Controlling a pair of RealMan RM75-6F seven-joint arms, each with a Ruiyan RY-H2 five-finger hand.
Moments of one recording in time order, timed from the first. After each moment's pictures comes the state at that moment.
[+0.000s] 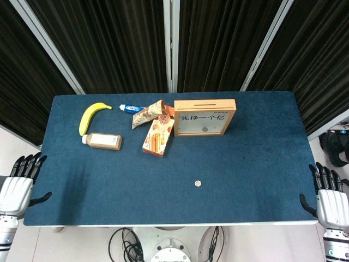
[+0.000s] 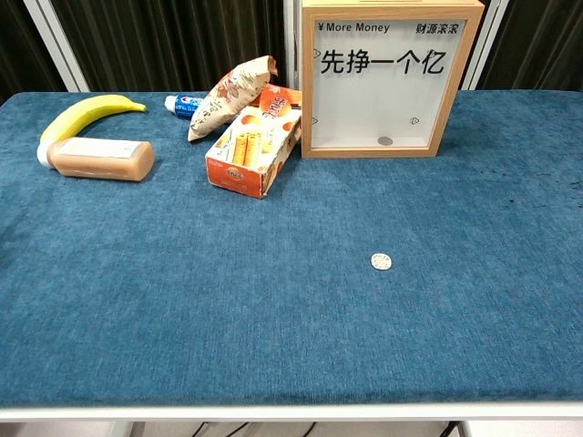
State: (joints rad) left arm -0.12 -1.16 -0.01 -1.48 1.57 1.50 -0.01; right arm -0.03 -1.23 0.06 -1.57 -1.47 1.56 -0.09
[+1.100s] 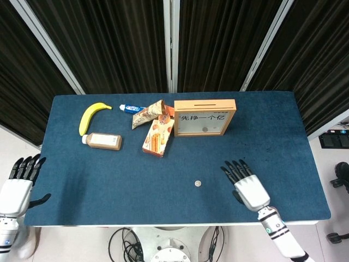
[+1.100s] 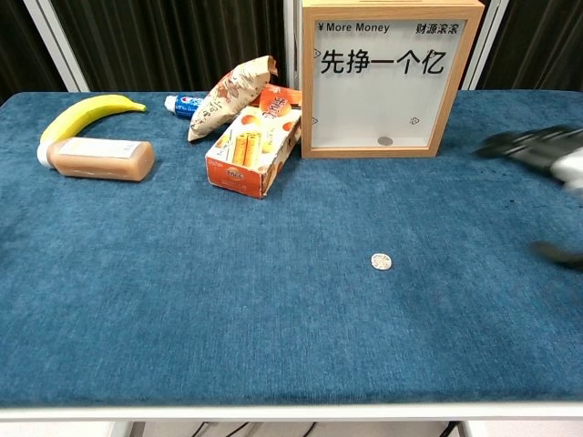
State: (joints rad) left arm -0.10 -1.18 -0.01 -1.45 1.57 1.52 0.00; right arm 0.28 -1.41 0.05 -1.63 -1.61 1.15 -0.44
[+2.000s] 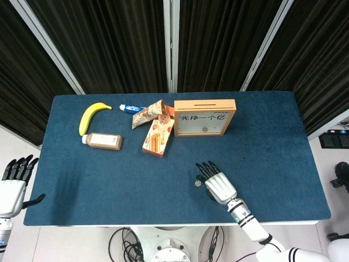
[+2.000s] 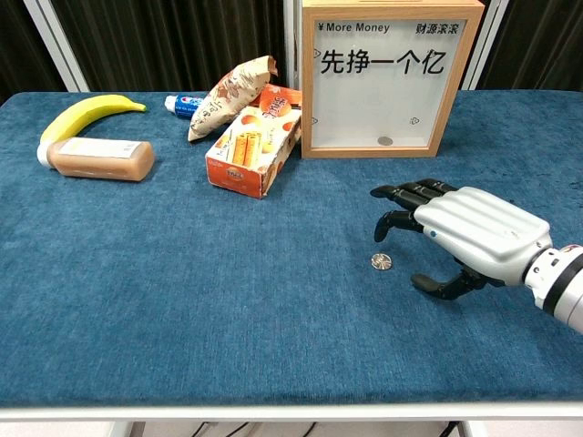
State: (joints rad) left arm -0.09 -1.20 -0.01 -1.38 1.55 1.51 -0.07; right arm 0.44 -1.70 0.05 -1.36 -1.54 1.05 -0.38
